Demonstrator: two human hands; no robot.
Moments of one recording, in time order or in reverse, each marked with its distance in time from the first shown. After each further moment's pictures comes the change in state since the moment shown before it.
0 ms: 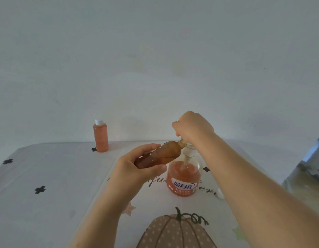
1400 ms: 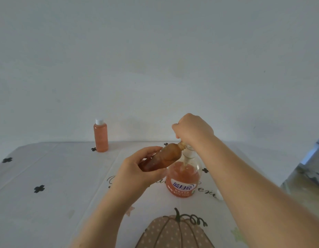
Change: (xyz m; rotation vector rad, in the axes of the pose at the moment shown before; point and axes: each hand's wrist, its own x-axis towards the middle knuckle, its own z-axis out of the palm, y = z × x) left_hand 0.000 -0.004 0.004 0.112 -0.020 0.053; right_hand -0.001 -0.001 0.001 -0.039 -0.014 0.010
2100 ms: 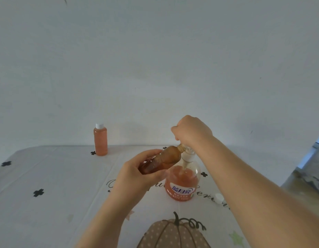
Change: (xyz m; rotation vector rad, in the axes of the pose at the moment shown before) left_hand 0.000 0.004 0.001 -0.044 0.005 0.030; right_hand -0.001 -0.004 -0.011 -0.035 0.017 -0.037
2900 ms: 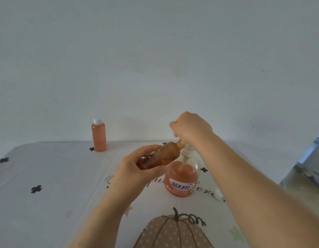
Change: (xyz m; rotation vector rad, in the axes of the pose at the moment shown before) left_hand 0.001 -0.004 0.001 -0.015 0.011 -0.031; right_hand -0.003 0.002 0.008 -0.001 -0.022 -0.013
